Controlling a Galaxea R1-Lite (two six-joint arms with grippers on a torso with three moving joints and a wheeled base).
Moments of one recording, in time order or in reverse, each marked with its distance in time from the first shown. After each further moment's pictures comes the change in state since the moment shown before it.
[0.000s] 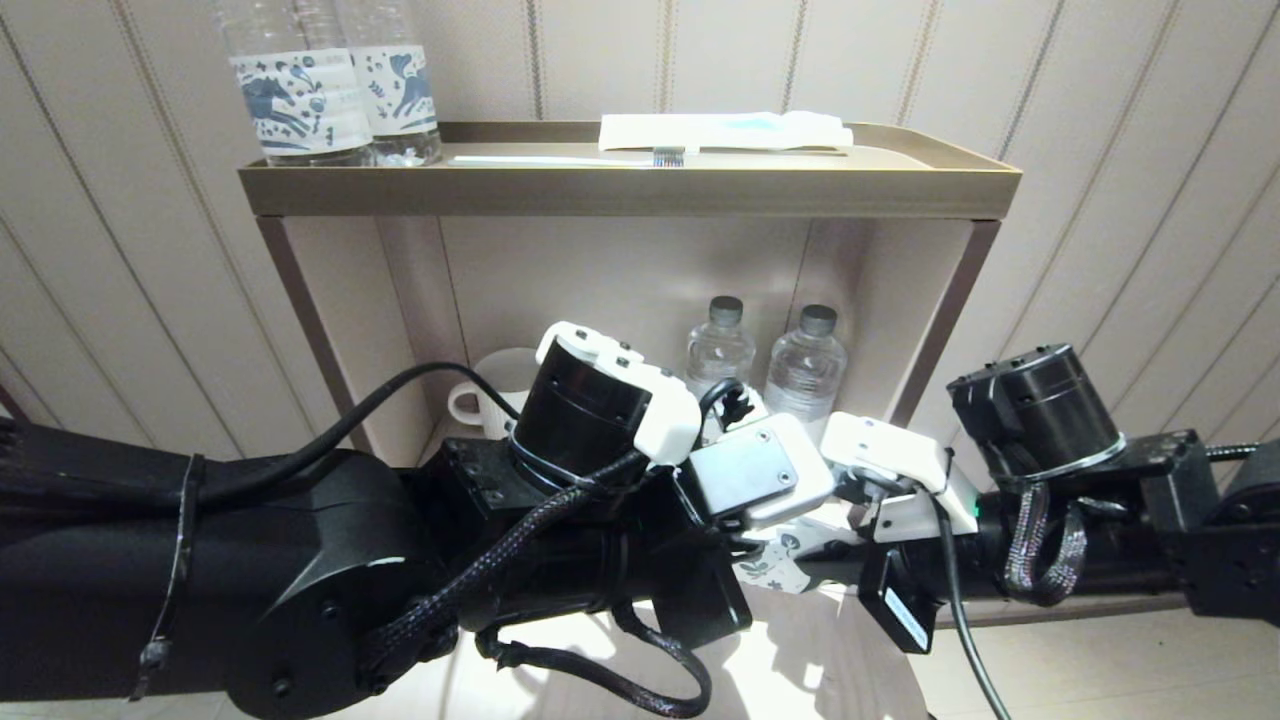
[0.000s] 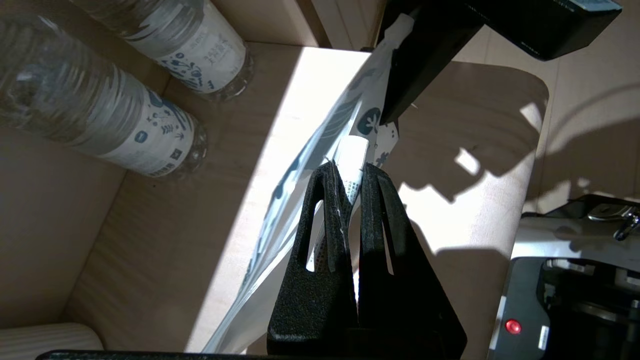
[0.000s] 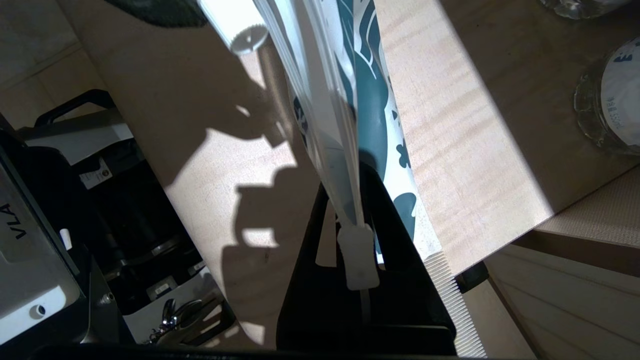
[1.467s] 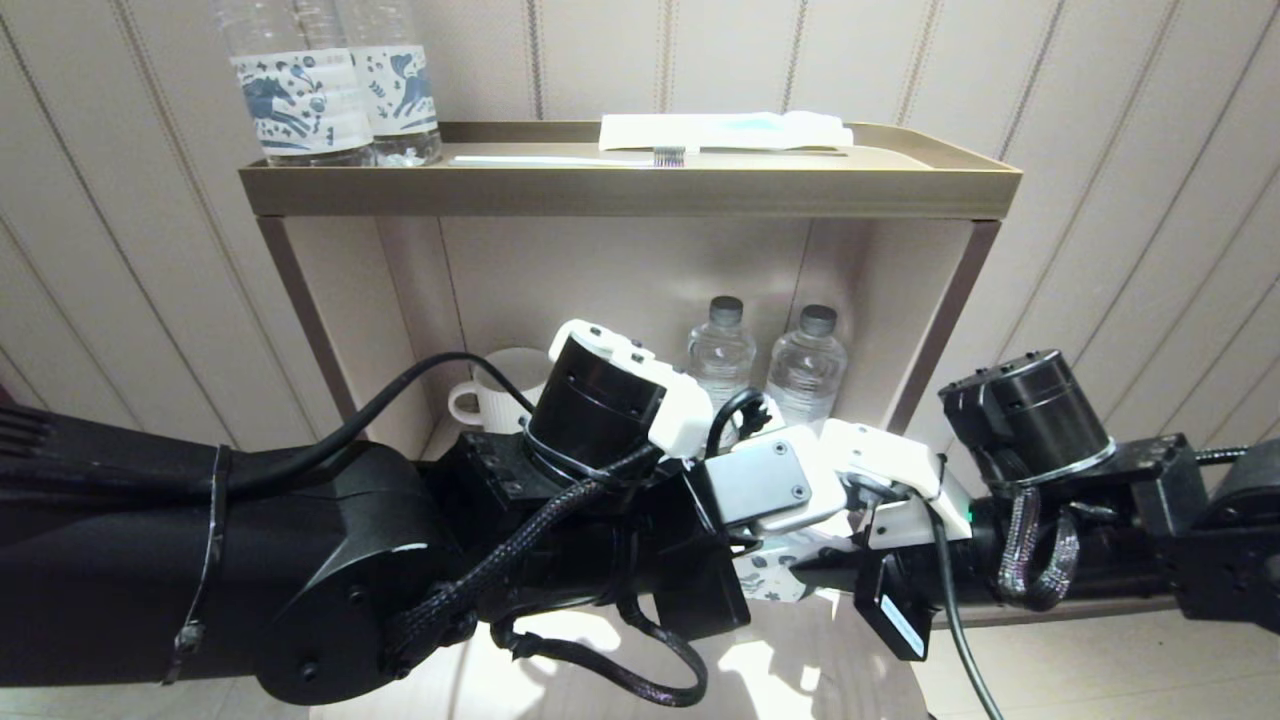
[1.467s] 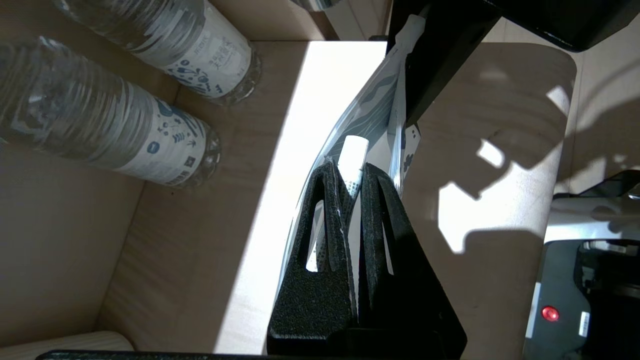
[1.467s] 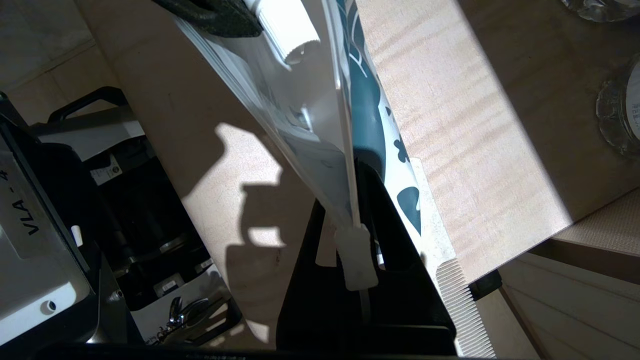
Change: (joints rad) left arm 0.002 0.024 -0.030 0.024 0.017 0.095; right arm 0.008 0.010 0.002 0.000 0.019 0.001
